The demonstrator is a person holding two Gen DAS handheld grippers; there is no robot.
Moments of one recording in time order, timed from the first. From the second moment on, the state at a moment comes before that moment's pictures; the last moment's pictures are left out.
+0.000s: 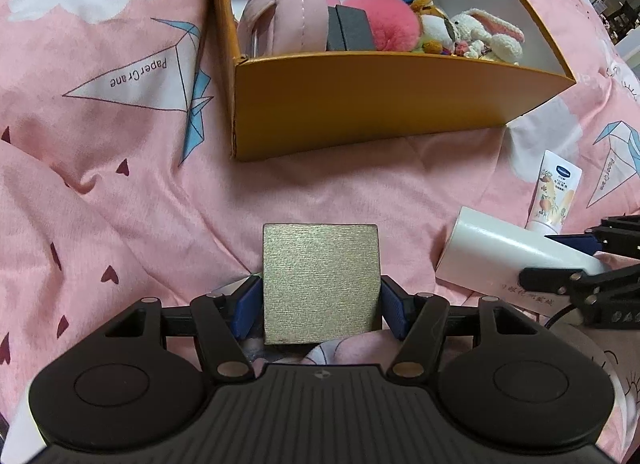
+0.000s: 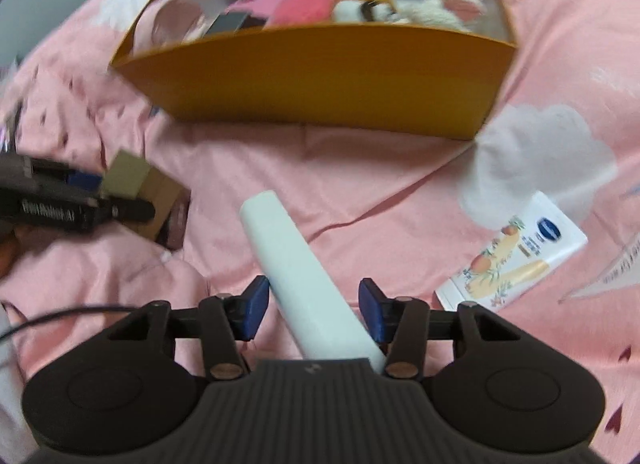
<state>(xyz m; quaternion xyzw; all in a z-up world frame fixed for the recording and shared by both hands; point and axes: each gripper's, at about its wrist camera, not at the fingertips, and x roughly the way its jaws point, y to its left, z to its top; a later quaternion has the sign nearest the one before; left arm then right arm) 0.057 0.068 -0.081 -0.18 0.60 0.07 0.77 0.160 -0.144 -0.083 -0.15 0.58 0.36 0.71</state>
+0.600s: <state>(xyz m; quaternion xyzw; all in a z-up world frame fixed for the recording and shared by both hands) 0.050 0.075 -0.070 -0.18 0.59 0.04 0.79 0.147 -0.125 -0.078 -0.25 0.54 0.38 0.71</state>
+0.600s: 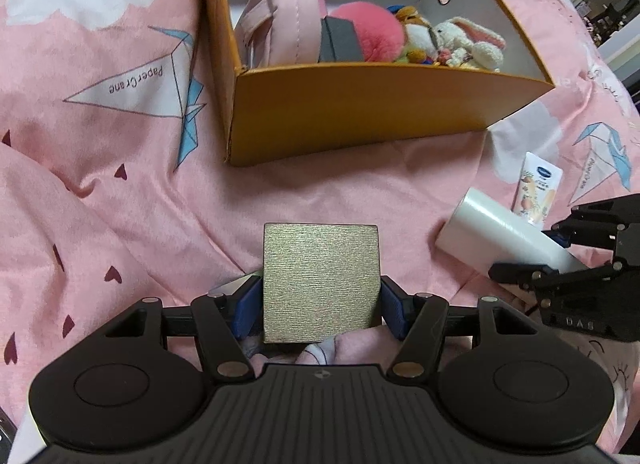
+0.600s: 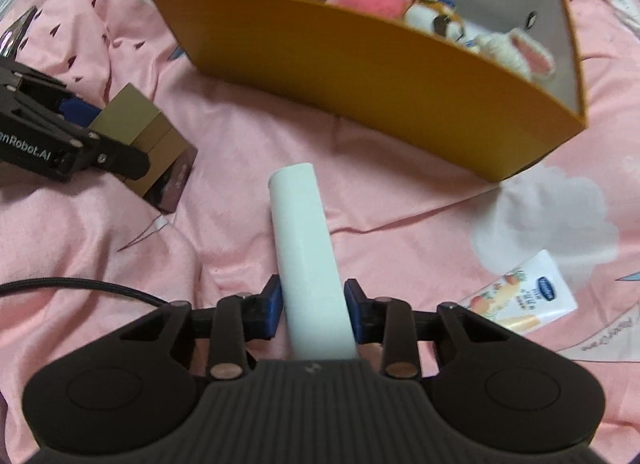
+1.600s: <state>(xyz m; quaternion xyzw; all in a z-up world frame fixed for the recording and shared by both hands) 0.038 0.065 0.030 -0.13 0.47 -0.04 0.87 0.143 -0.137 0.040 -0.19 0.38 0.39 0.82</state>
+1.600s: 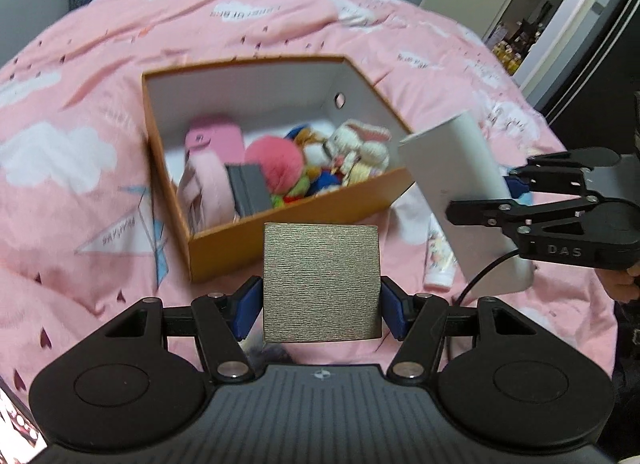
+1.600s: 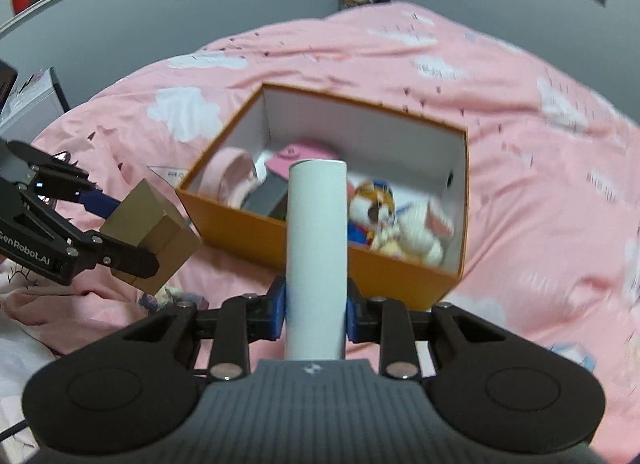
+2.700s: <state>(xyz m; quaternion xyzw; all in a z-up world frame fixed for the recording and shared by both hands) 0.163 0.110 0.018 -0.16 0.45 0.02 0.88 0.261 -0.022 0.014 -0.41 0.22 0.45 0.76</state>
